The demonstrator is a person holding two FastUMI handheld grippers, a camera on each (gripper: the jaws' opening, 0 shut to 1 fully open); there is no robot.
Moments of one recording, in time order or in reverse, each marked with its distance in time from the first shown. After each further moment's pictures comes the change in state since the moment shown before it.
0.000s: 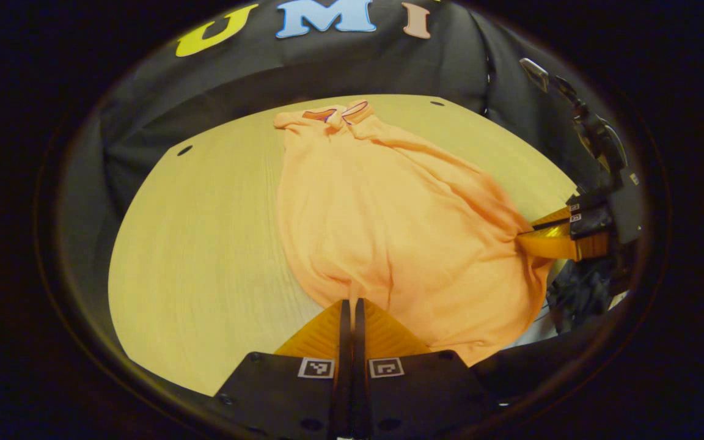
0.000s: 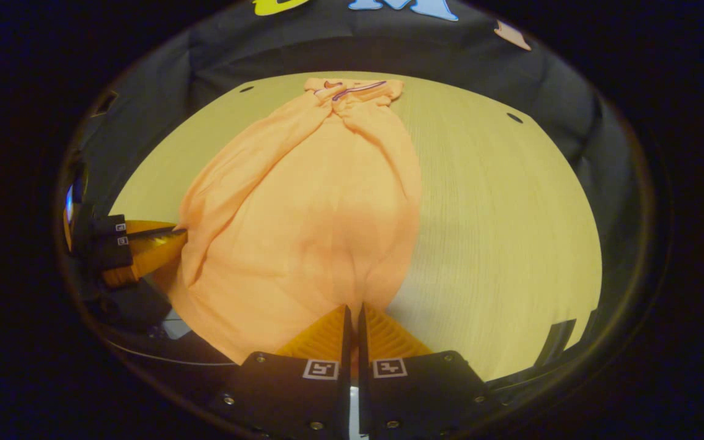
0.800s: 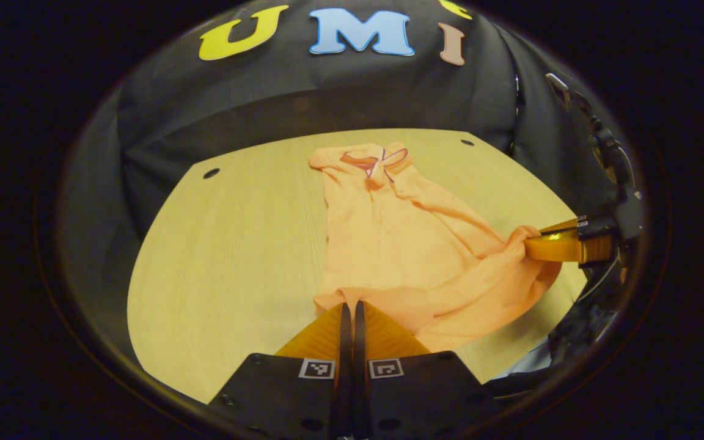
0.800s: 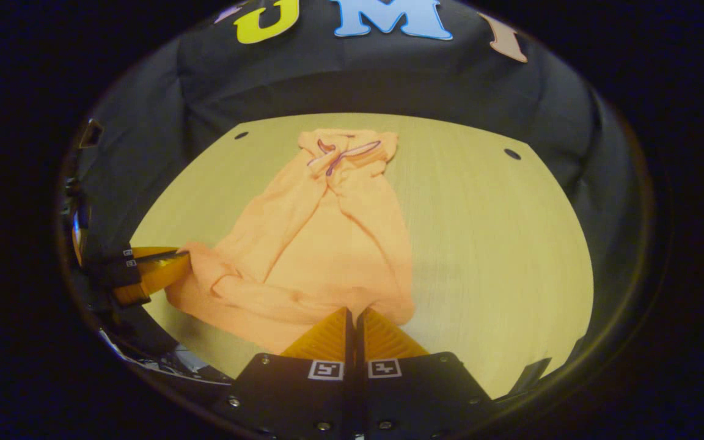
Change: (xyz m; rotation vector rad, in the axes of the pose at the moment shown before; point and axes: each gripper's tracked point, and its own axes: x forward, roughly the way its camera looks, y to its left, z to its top) left arm -0.016 0.066 0.120 -0.080 -0.147 0.077; right arm -0.025 -0.006 0.133 0.030 -0.199 0.028
